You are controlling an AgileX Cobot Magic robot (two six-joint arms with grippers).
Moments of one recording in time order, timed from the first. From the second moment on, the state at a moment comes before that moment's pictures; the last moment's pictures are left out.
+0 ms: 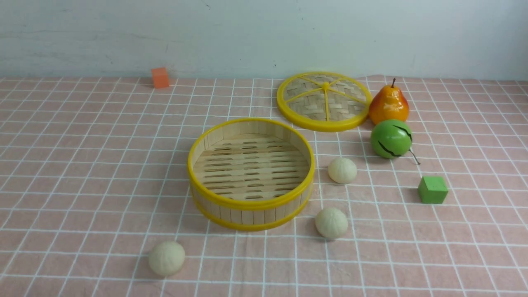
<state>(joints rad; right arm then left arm) 0.03 0.00 0.02 0.09 0.38 -0.05 -0.10 -0.01 0.03 0.04 0.31 -0.24</state>
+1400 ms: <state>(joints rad) 0.03 0.83 -0.56 -0.10 0.38 0.15 -0.10 1.00 -0.81 0.05 0.44 -0.60</state>
